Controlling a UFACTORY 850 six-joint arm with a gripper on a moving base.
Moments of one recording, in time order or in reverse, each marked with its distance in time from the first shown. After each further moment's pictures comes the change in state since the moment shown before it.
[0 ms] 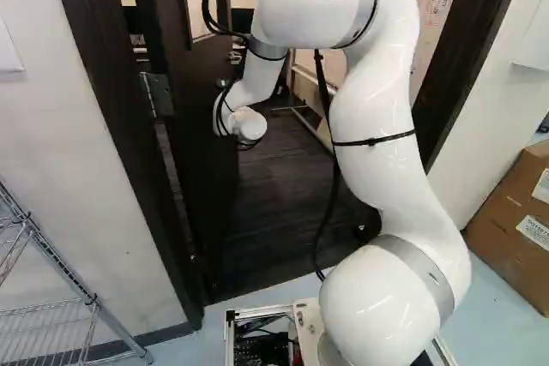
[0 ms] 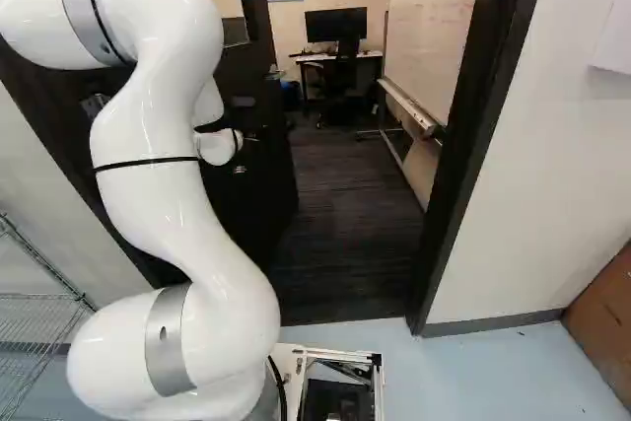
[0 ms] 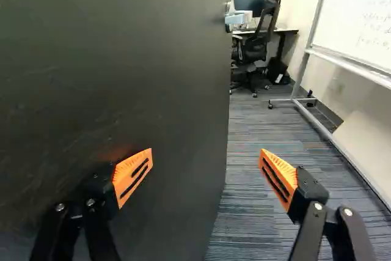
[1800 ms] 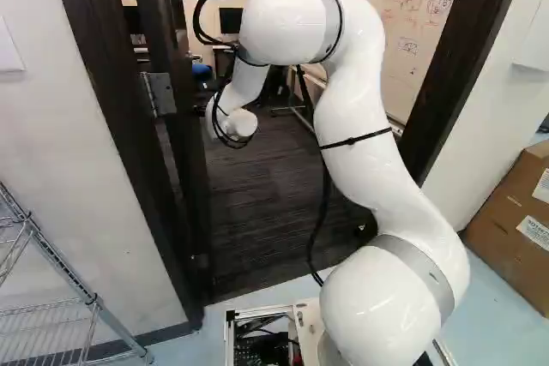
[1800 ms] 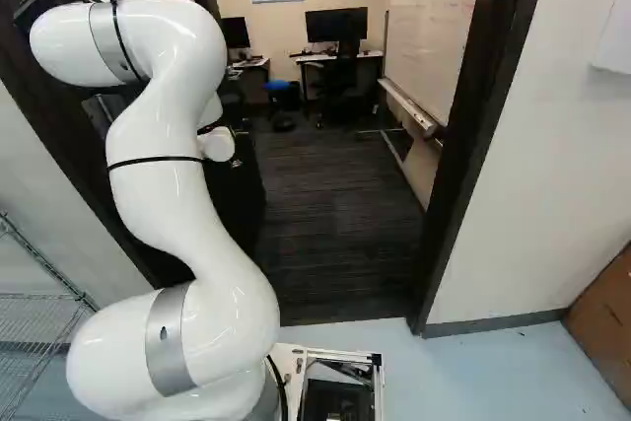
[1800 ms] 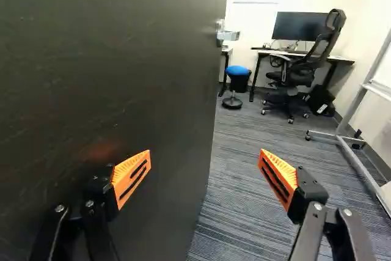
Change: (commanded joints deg) arm 1.2 -6.8 -9.2 -12.9 1.0 0.0
